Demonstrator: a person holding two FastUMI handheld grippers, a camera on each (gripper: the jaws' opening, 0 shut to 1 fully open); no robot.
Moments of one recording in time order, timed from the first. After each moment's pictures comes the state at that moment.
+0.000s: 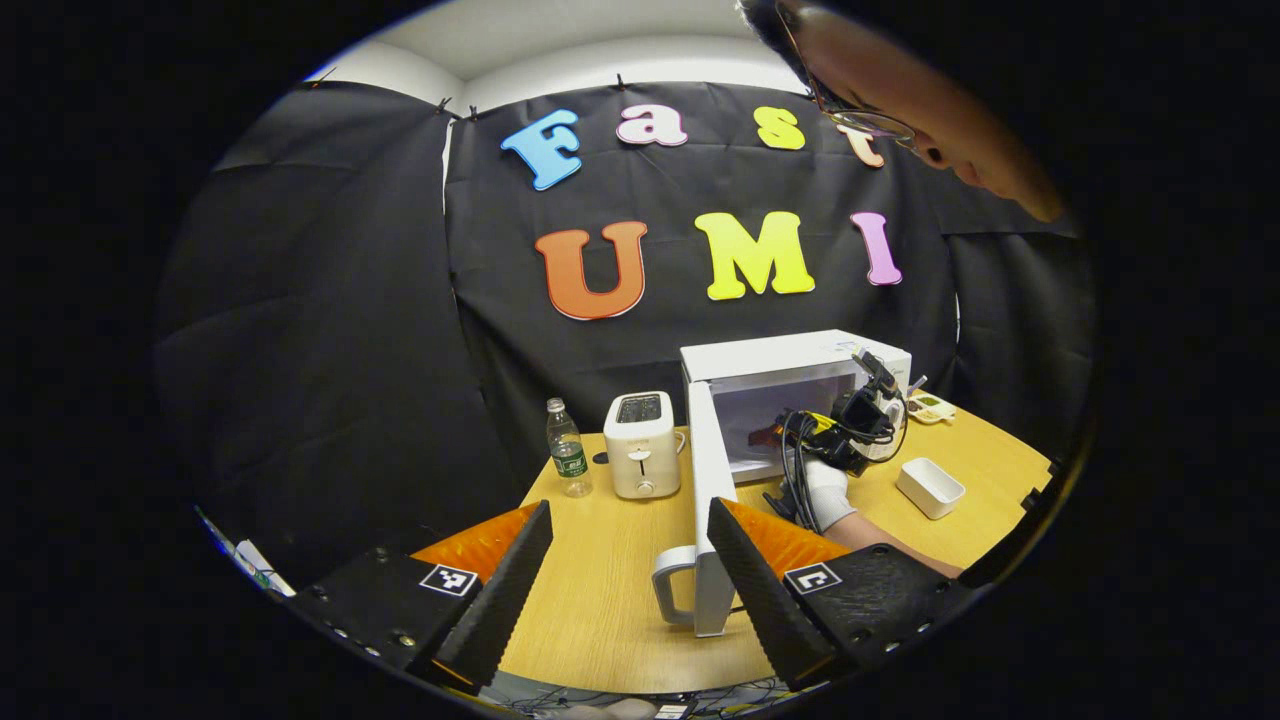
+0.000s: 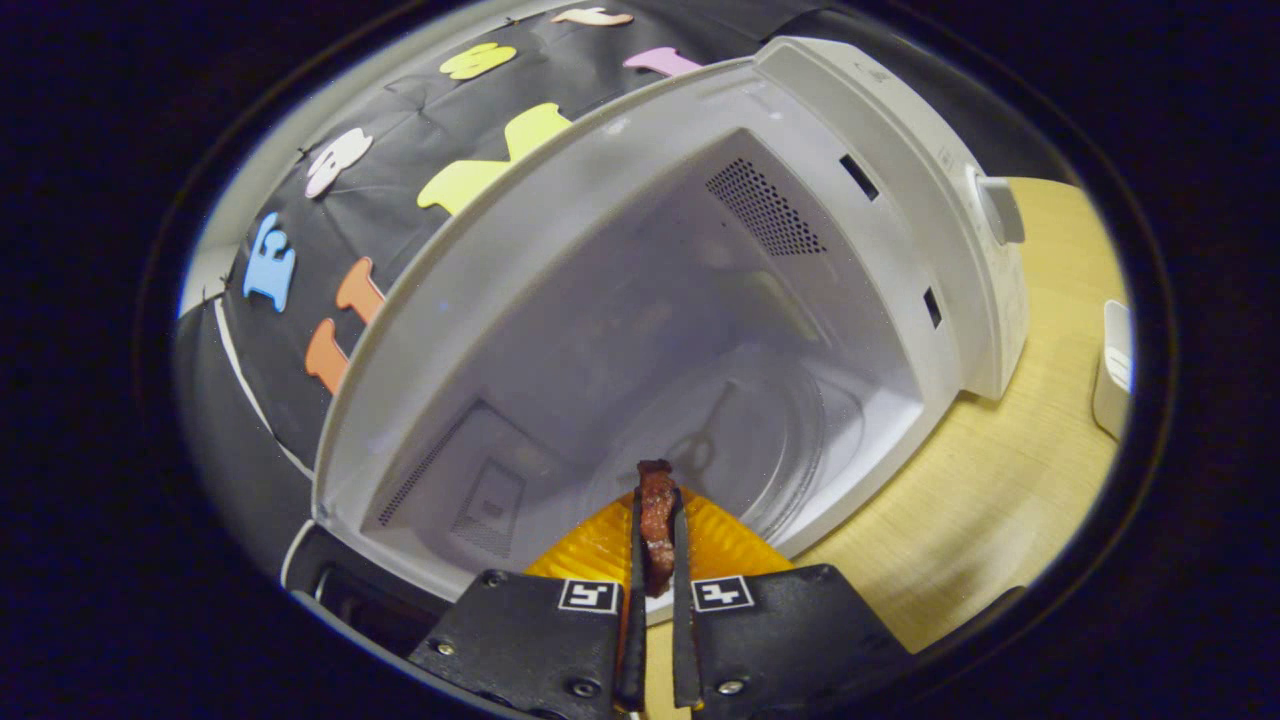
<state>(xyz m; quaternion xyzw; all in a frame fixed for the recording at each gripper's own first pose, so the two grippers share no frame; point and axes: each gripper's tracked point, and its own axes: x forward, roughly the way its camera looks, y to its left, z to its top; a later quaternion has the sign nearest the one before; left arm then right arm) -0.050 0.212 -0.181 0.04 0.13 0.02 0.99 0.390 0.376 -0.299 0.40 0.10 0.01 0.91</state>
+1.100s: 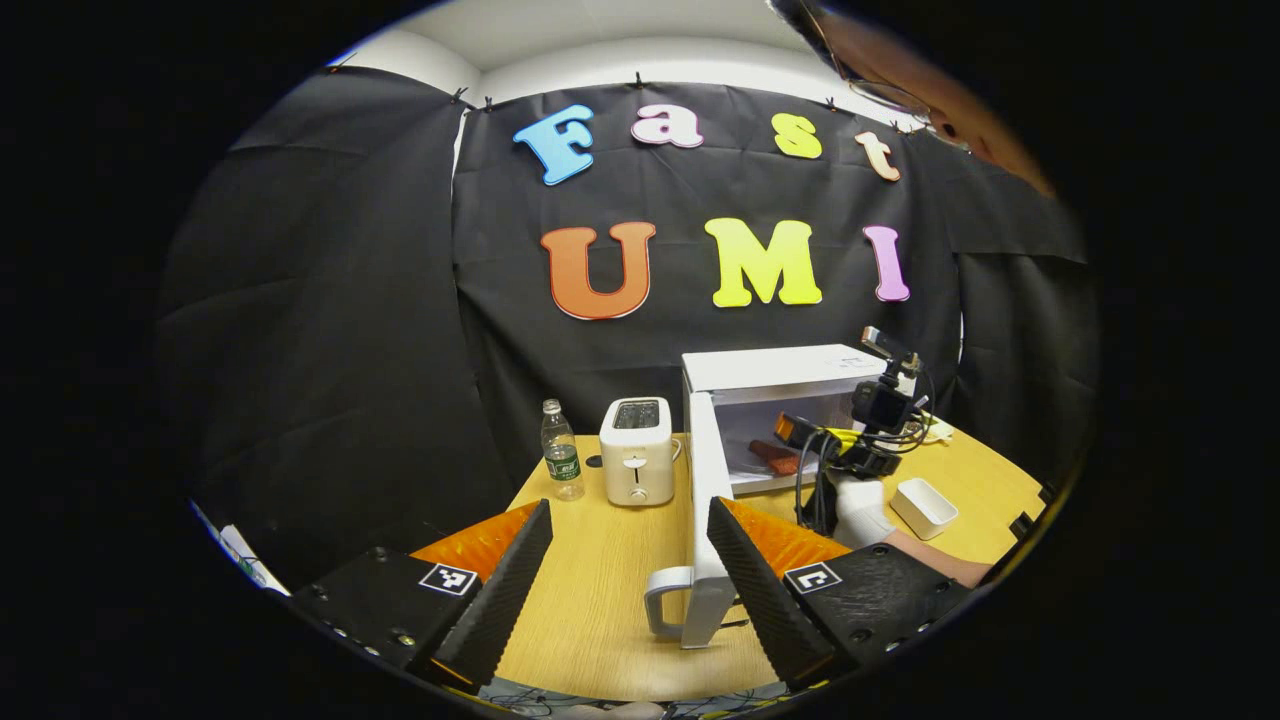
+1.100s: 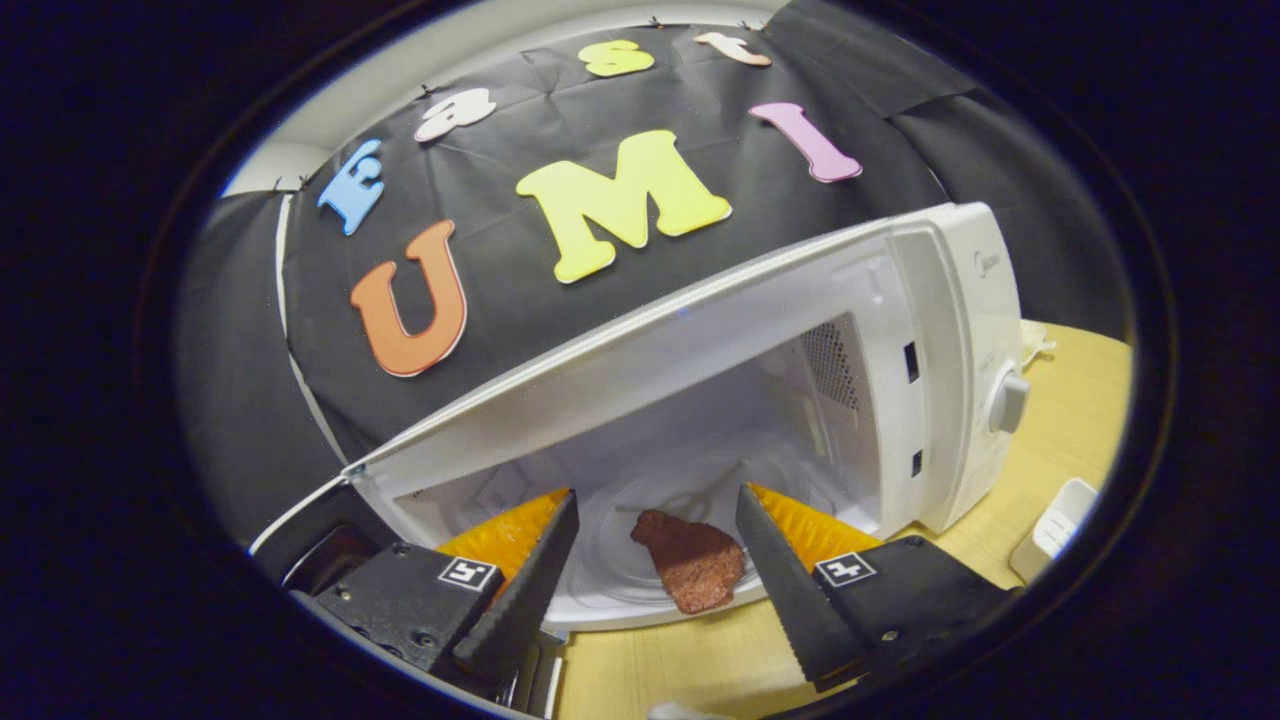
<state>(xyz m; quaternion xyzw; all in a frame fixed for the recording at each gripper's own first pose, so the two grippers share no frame) -0.034 0.214 -0.168 0.01 0.13 0.02 0.99 0.346 0.343 -0.242 0.23 0.05 0.04 0.97</state>
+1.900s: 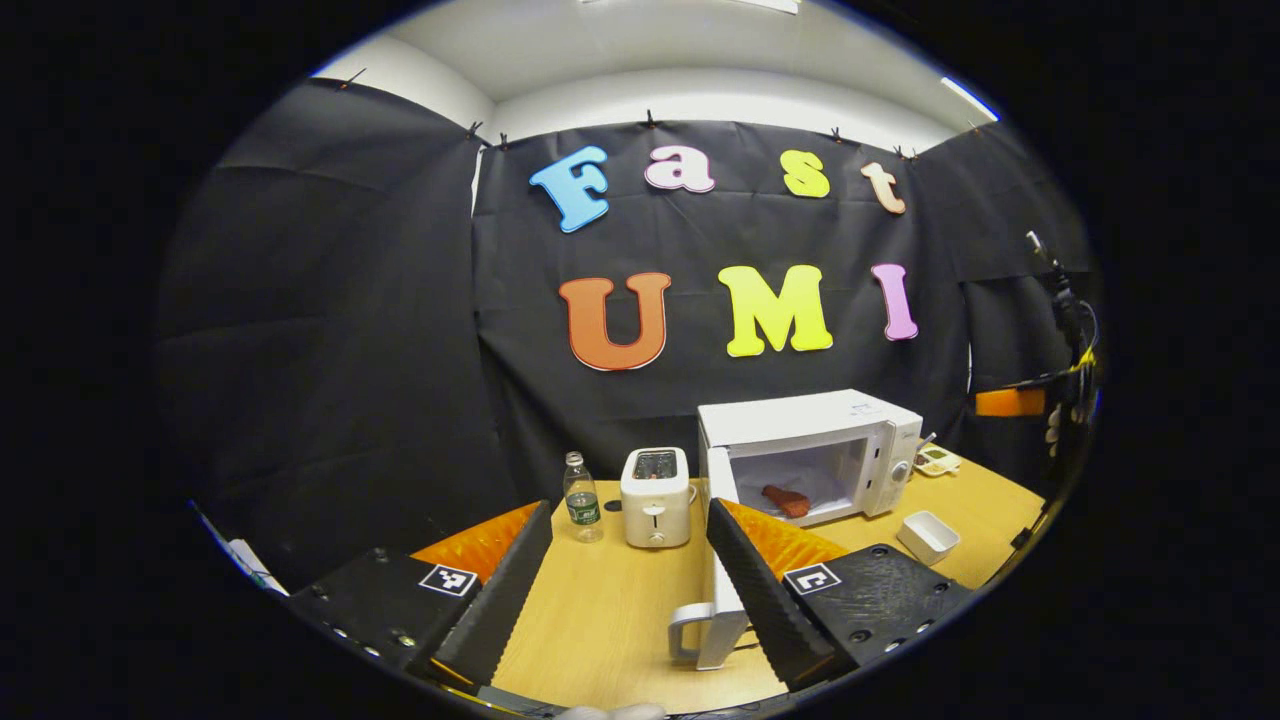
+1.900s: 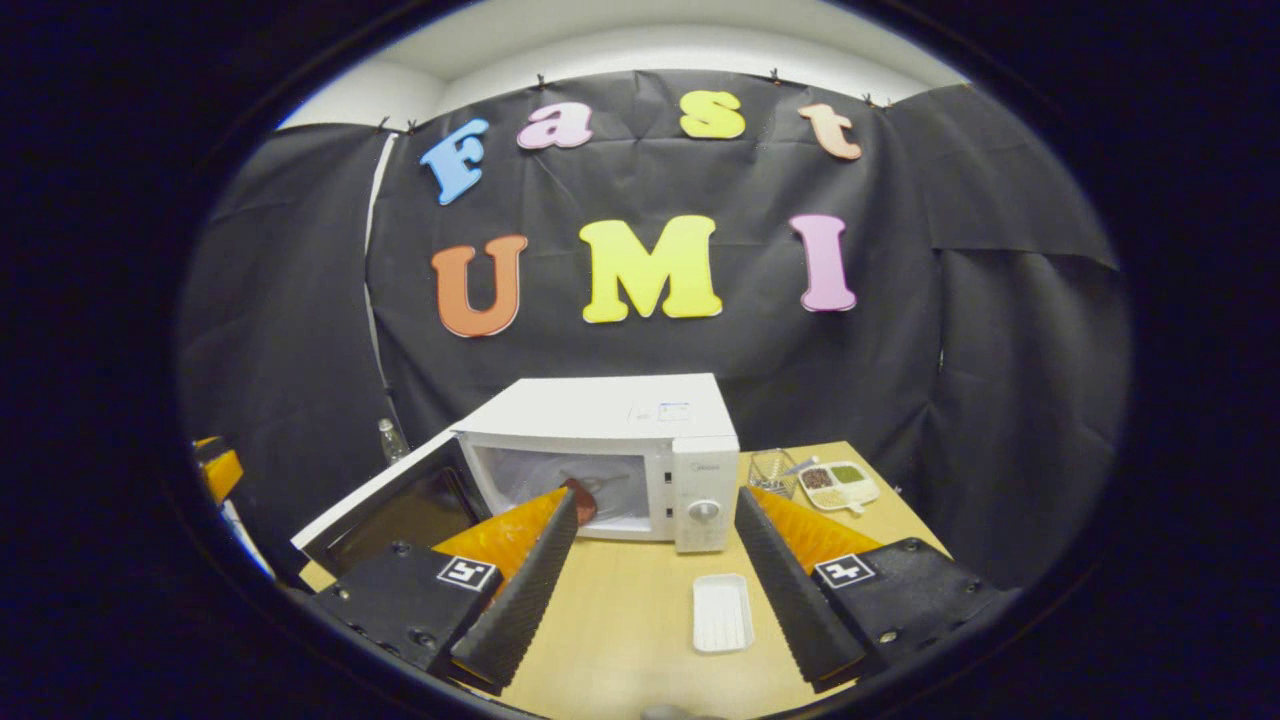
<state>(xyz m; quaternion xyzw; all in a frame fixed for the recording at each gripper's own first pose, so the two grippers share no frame) -0.035 0.238 -0.129 0.03 0.06 0.04 1.00 0.073 0.161 -0.114 0.06 0.10 0.07 0.99</state>
